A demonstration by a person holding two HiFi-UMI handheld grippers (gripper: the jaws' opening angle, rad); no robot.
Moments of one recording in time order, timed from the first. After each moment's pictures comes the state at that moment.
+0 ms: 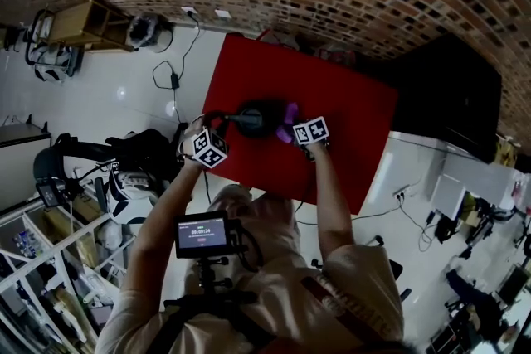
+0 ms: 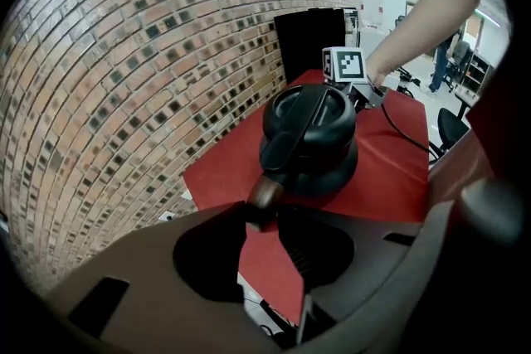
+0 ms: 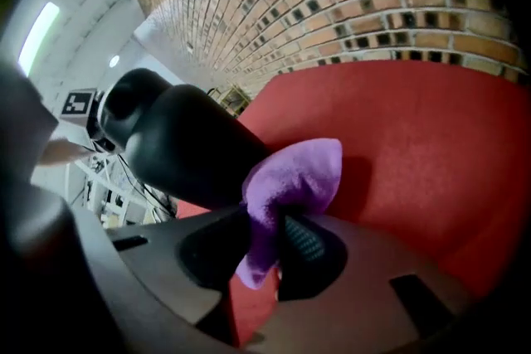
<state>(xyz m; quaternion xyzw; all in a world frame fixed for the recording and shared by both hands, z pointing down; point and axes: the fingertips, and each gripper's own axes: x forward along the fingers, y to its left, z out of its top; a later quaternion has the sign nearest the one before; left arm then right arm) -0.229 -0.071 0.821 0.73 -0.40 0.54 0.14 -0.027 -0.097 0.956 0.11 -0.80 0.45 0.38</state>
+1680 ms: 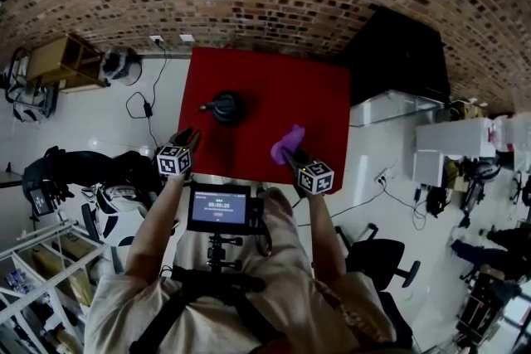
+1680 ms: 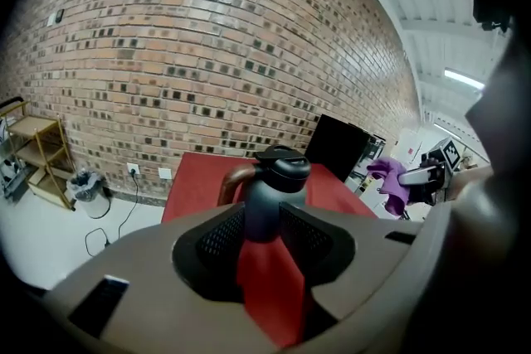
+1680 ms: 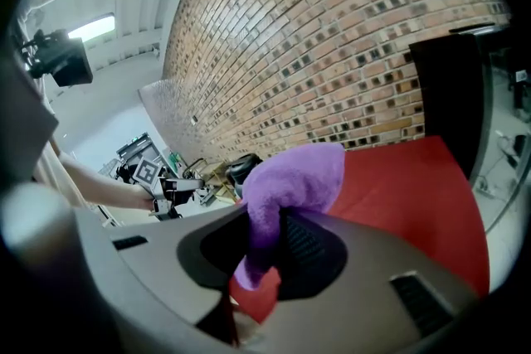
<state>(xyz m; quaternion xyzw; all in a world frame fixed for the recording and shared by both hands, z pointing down) -0.231 0.001 0.771 0.77 -0.53 0.17 0.33 0.094 0.020 0.743 0.33 -0.86 0.35 0.16</state>
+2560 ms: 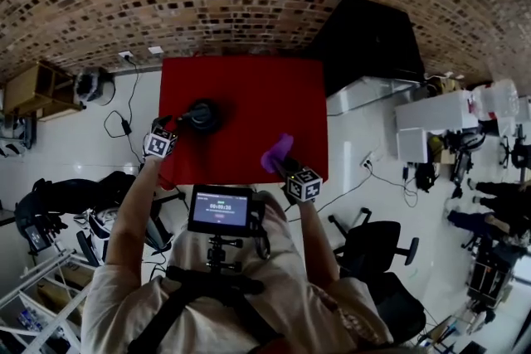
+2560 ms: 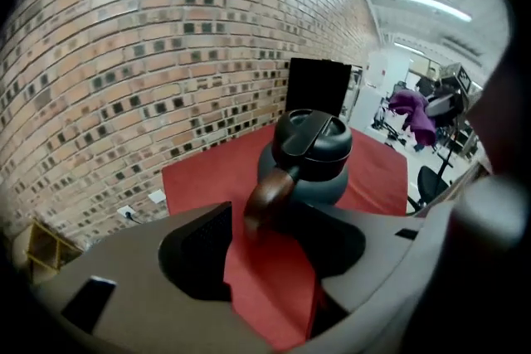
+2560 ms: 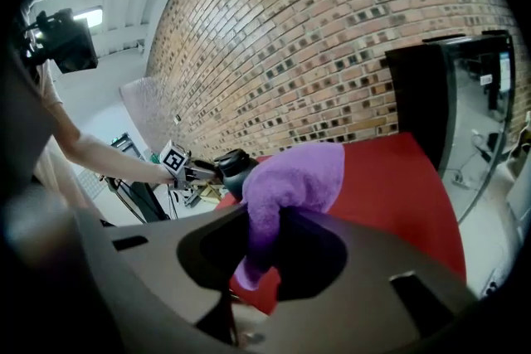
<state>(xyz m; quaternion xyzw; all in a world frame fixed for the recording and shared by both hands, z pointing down) -0.237 -0.084 0.828 0.80 -0.40 0.39 0.23 0.124 0.048 0.747 0.39 -0.83 0.36 0.18</state>
